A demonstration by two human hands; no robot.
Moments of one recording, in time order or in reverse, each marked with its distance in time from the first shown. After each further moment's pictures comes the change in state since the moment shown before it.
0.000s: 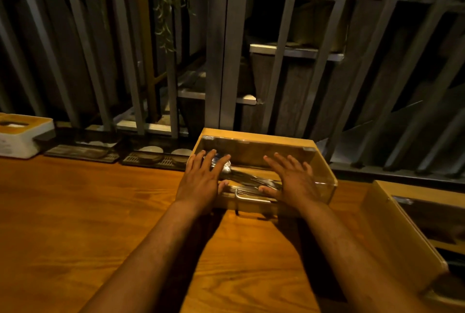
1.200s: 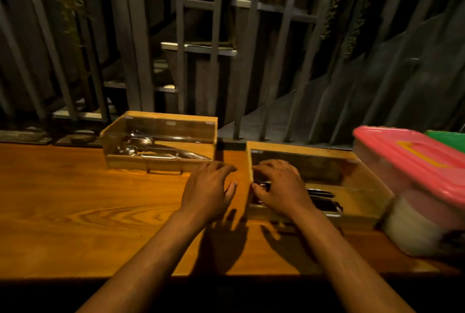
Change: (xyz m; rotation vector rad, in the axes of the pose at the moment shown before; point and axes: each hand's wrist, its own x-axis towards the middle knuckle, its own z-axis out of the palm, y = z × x) left_hand -0.122 0.335 -0.063 -0.269 0.159 0.105; right_hand -0.257 0.185 -0.105 0.211 0.154 0.005
